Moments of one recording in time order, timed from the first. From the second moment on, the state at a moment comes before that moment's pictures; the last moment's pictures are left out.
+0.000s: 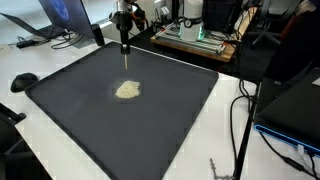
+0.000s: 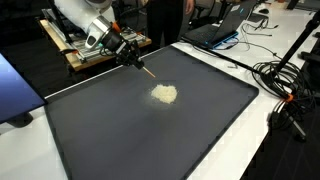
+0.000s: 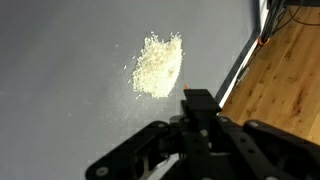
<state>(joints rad) -0.22 0.10 -0.17 -2.50 1.57 2.45 -1.00</state>
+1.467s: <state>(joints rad) -0.13 -0.03 -0.08 -2.47 -0.03 2.77 -0.18</state>
